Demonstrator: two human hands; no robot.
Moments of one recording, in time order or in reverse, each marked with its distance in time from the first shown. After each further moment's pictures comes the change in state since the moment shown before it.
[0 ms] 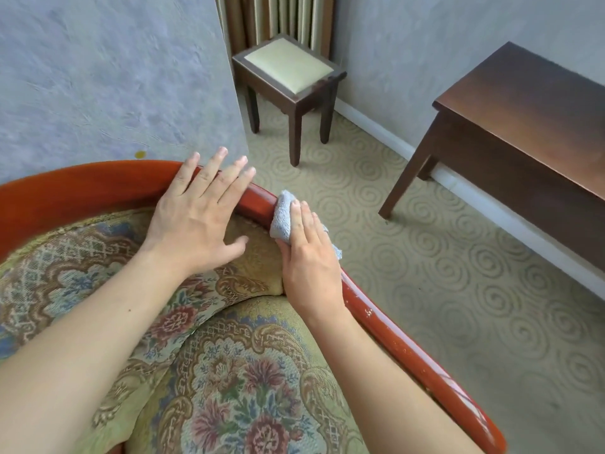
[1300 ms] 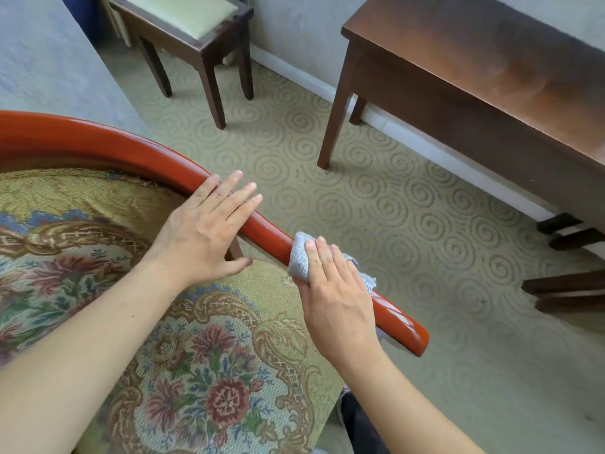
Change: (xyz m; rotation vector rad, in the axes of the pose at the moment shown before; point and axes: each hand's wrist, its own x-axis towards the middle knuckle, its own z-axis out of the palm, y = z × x) left_hand -0.002 0.129 0.036 -0.210 -0.105 0.393; right_hand -0.153 0.092 -0.053 -0.323 -0.089 0.229
